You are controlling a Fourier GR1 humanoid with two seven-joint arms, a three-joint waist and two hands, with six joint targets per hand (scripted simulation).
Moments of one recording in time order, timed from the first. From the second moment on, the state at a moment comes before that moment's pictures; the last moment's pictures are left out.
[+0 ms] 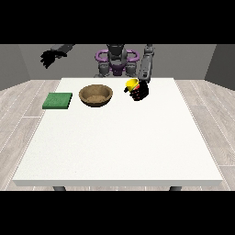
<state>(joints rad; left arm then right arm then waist) -0.42 0.05 0.12 -0.76 -0.12 0.44 -0.74 -0.01 -0.31 -0.35 -1.43 -0.38 0.50 -0.29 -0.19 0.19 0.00</state>
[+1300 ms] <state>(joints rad) -0.88 0.03 -0.45 -0.45 -1.08 0.57 0.35 -0.12 -0.37 -0.37 -1.18 -0.36 0.43 -0.12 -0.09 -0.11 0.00</state>
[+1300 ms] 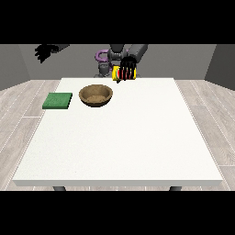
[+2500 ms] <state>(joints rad) -0.78 0.06 -0.59 -0.86 -1.09 0.35 0.52 -0.20 -0.36 -0.37 -1.07 -0.32 0.38 -0.14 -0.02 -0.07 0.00</state>
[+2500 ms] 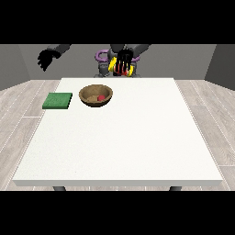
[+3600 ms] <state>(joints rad) -0.73 0.30 0.18 -1.37 0.20 -0.05 0.15 -0.25 -0.22 -0.40 -1.08 -0.32 0.18 -0.22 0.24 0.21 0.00</state>
